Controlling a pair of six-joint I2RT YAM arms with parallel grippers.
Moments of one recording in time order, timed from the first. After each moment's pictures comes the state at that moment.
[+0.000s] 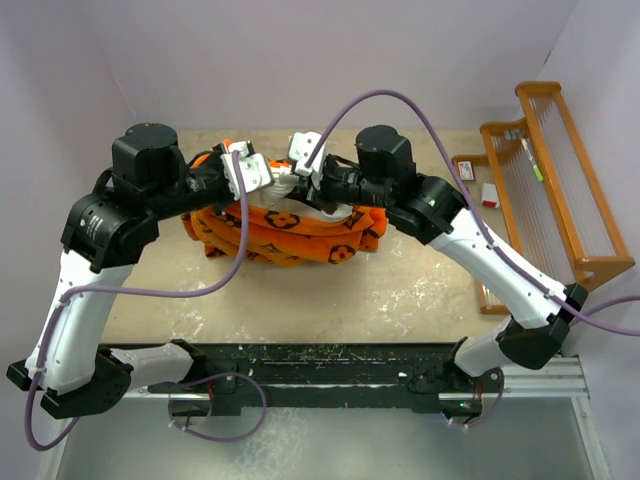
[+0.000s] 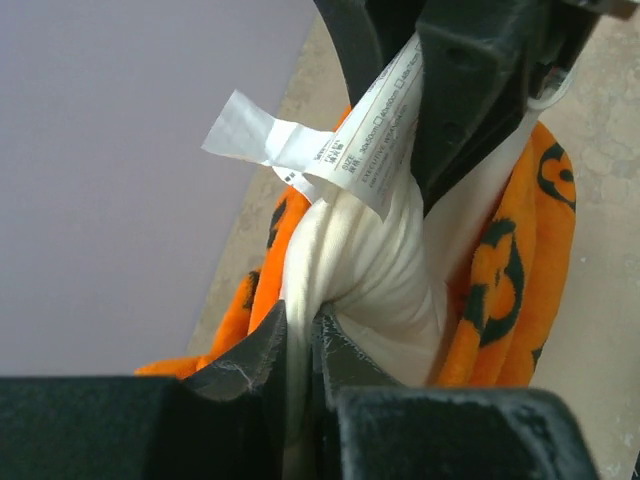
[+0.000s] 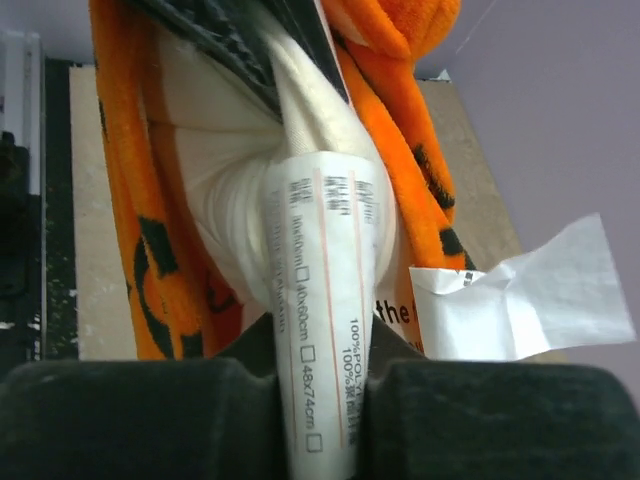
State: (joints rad) left arm -0.55 1.20 1.87 -1.01 0.32 0.70; right arm 0.87 1.48 1.78 -0.56 -0.31 -0.44
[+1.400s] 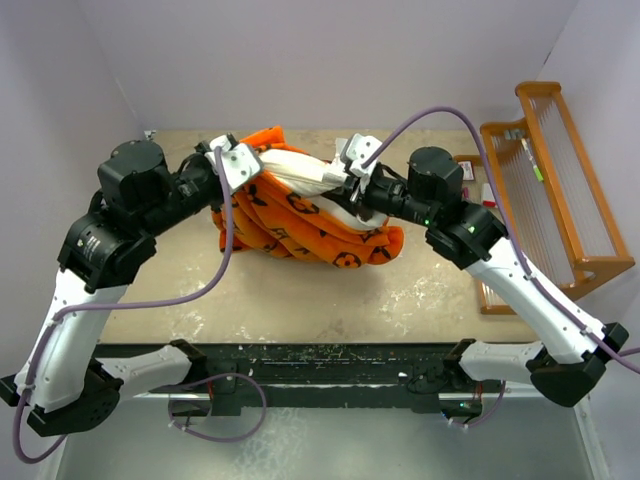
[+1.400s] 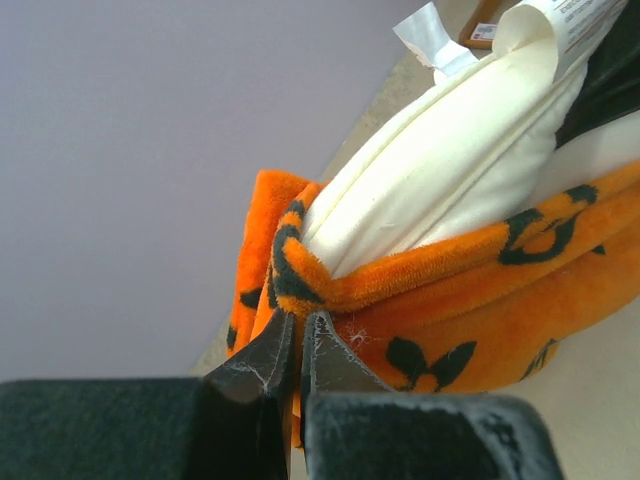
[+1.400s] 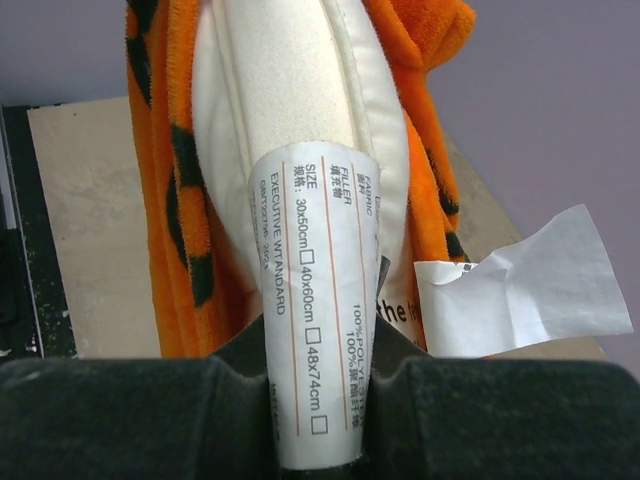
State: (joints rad) left arm -0.58 1.10 1.75 -0.82 0.12 0.58; right arm 0.74 1.21 1.45 -0.39 -0.31 -0.29
